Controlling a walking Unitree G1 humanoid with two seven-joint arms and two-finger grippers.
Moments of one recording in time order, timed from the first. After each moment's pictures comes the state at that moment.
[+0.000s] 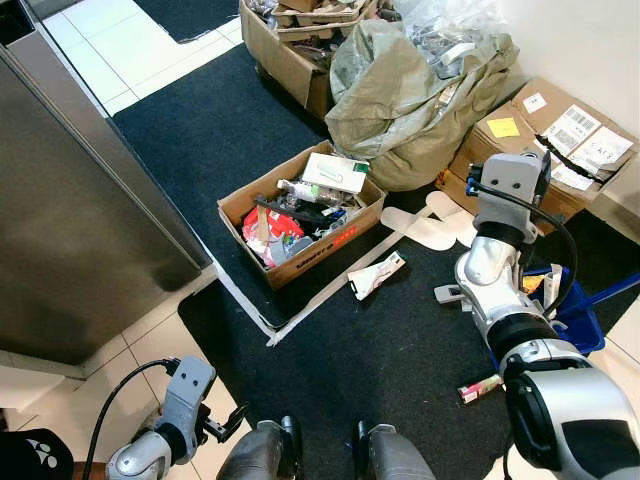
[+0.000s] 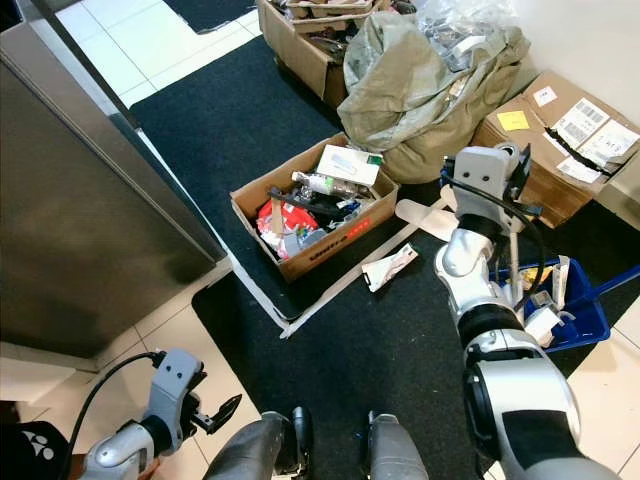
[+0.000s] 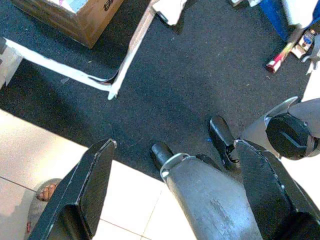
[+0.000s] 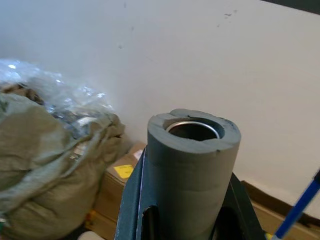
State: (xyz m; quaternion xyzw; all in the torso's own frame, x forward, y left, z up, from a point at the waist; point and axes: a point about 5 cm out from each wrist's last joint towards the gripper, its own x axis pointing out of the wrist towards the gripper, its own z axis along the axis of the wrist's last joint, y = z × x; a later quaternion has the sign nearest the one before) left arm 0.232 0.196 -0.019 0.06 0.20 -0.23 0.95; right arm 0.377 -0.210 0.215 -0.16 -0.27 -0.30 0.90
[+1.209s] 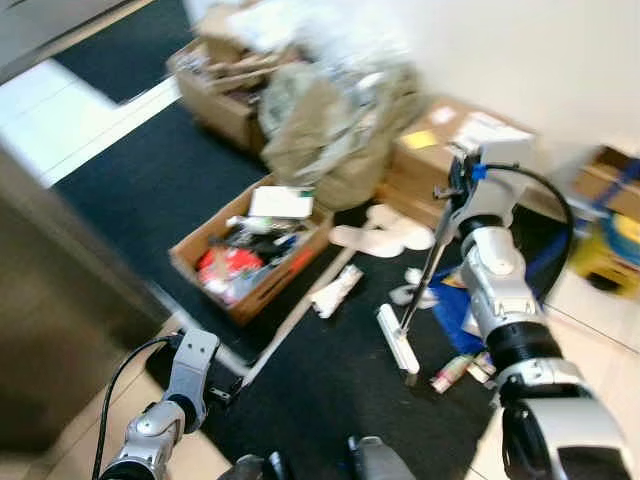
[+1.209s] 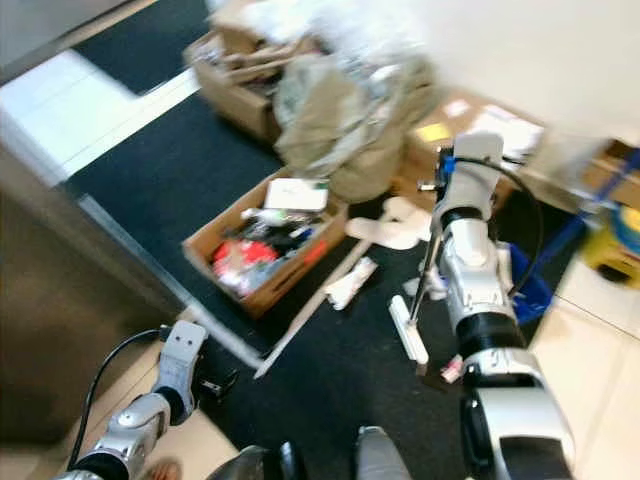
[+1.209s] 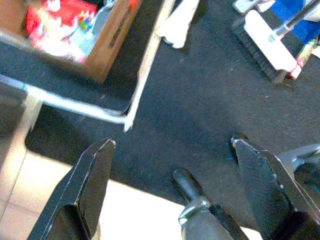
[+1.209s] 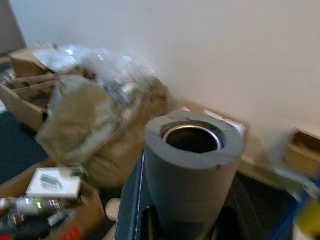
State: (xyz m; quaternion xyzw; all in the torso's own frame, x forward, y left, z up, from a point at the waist) left arm 0.265 0.196 -0.019 0.05 0.26 -0.11 0.96; right arm 0.378 -0.193 0.190 -0.05 -0.12 -0.02 0.99
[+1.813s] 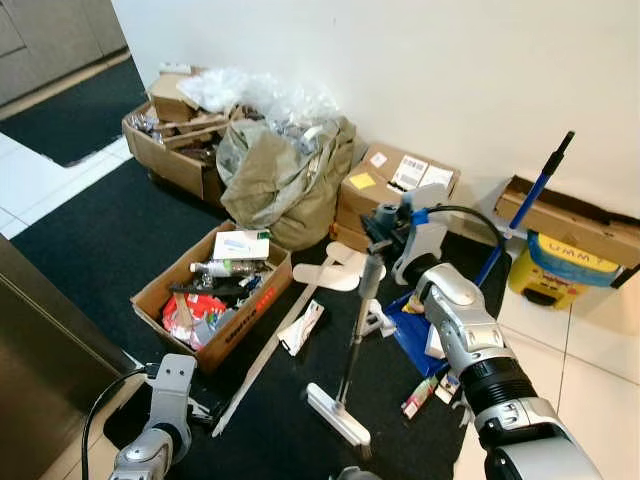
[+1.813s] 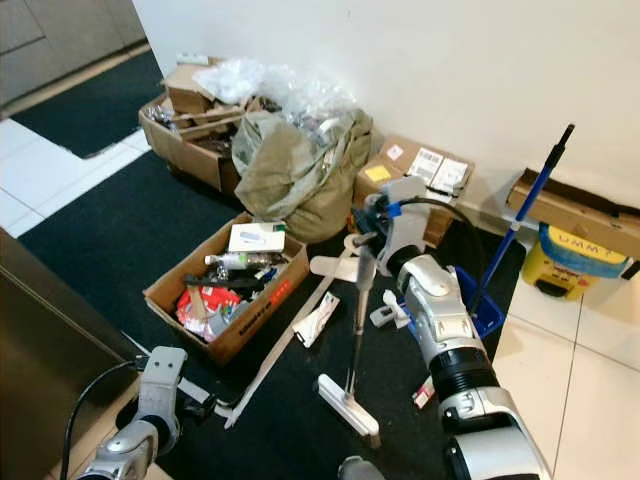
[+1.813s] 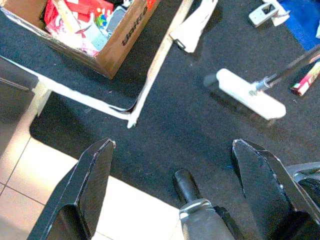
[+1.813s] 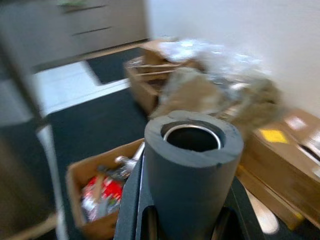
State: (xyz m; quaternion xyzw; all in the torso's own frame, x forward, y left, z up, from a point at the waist) left arm 0.238 0.211 -0.042 0.02 0.32 -0.03 0.95; right arm 0.361 -0.136 0.163 -0.03 -0.04 0.24 0.97
